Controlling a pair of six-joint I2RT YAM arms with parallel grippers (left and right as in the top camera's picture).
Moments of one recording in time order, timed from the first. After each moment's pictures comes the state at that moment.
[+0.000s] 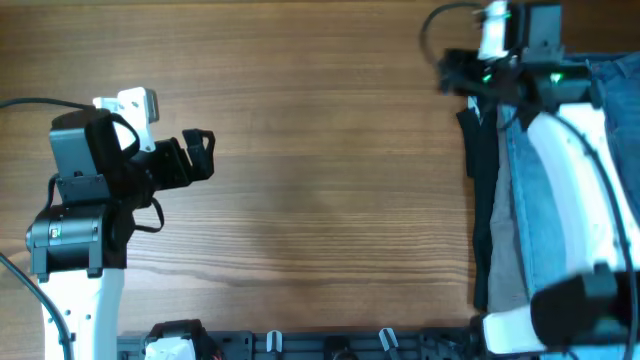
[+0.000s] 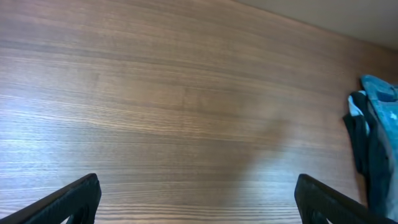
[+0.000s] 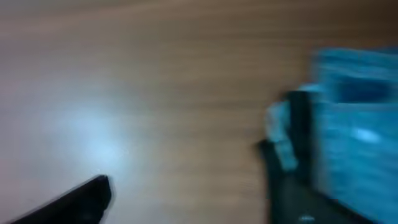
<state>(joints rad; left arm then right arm) 0.07 1.04 1.16 -0.89 0.27 -0.18 0.02 1.64 1.53 -0.78 -0.03 0.18</state>
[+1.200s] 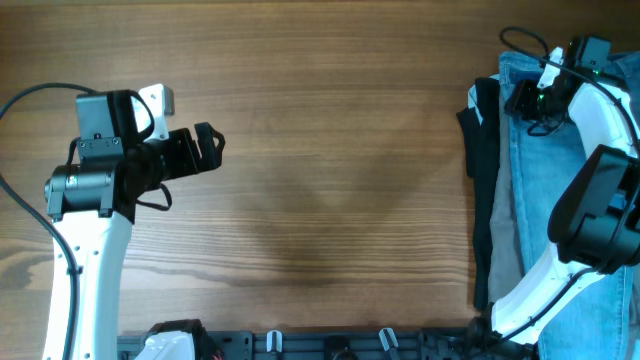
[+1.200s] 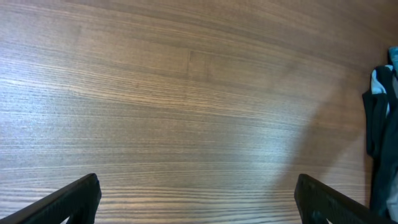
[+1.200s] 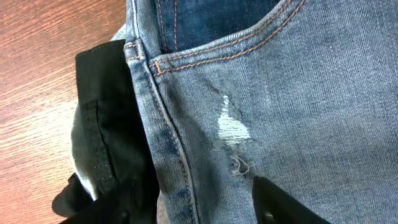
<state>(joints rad) 0.07 1.22 1.16 -0.91 0.30 -0.18 -0.33 2.06 1.54 -0.68 -0.15 0.05</state>
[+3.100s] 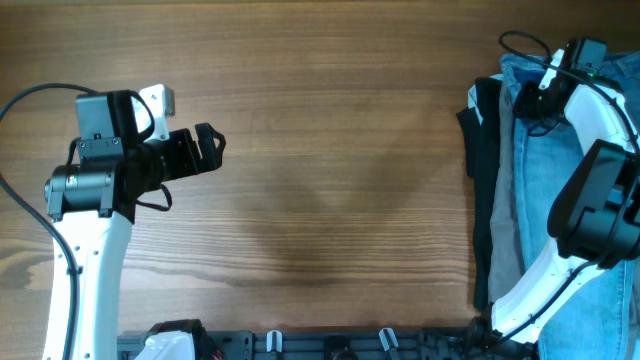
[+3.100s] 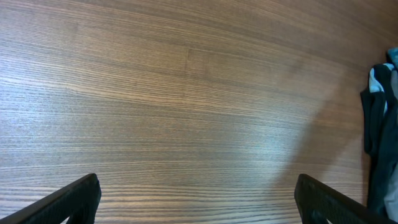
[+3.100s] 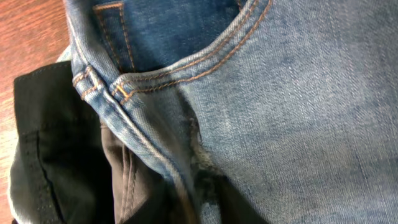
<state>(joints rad) 0.07 1.22 1.16 -0.92 0.31 -0.18 -0.33 2.10 1.52 -0.61 -0.05 0.05</state>
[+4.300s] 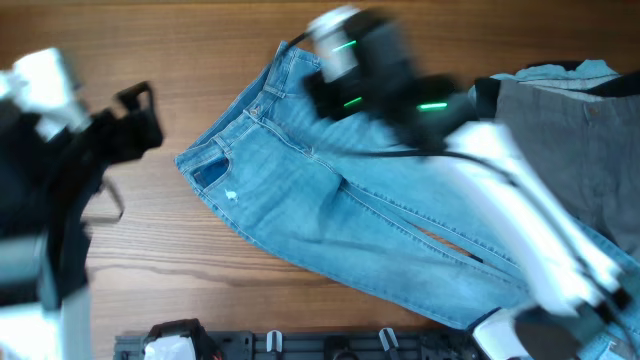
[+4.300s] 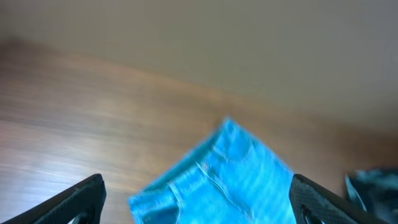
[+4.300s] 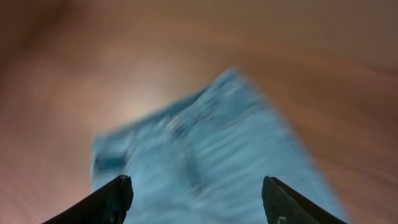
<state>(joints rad) 0.12 1.10 1.51 -0.93 0.18 -0.20 0.53 1.61 1.76 -0.82 -0.04 0.18</state>
